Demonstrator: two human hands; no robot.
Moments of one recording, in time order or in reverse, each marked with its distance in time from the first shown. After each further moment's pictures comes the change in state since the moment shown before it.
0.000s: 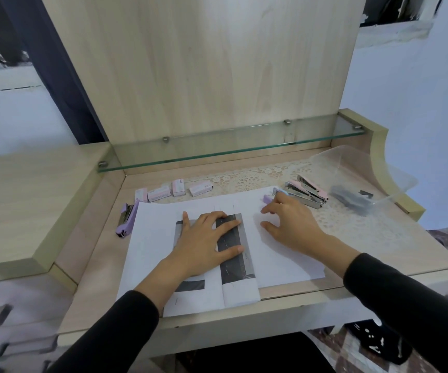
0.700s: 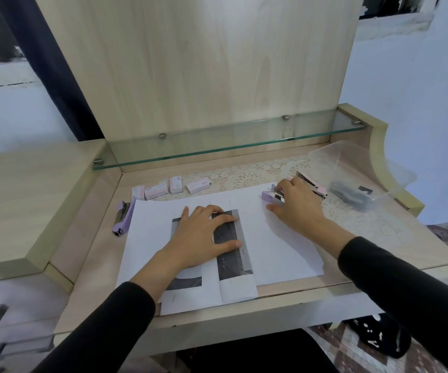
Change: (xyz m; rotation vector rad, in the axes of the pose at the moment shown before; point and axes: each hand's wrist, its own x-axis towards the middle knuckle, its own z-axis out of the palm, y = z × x) left_hand 0.005 -0.002 -0.009 -0.068 0.032 0.015; right_hand 0.020 0.013 -0.005 -0.027 0.039 0.260
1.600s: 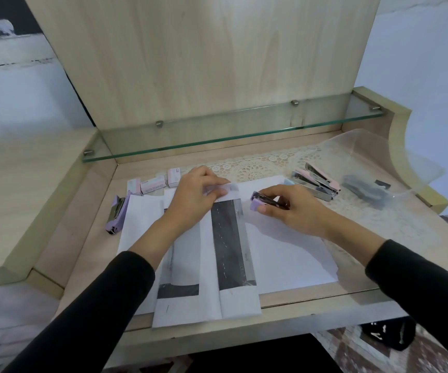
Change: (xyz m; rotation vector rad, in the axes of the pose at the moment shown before) left_hand 0.046 -0.011 -0.026 -0.422 0.428 0.001; right_hand -0.002 -0.005 -0.003 0.466 -0.237 -0.301
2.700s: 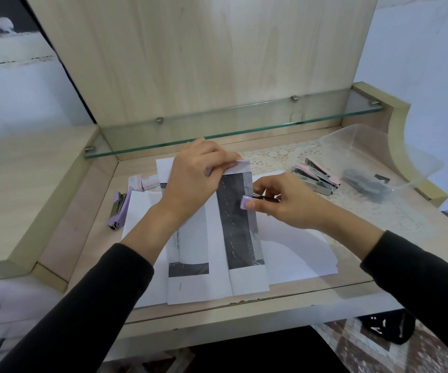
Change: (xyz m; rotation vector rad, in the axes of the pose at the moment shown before) left_hand 0.007 0.031 -0.025 0.155 0.216 0.469; right_hand -0.004 -0.034 -0.004 0.095 -0.025 -0.076
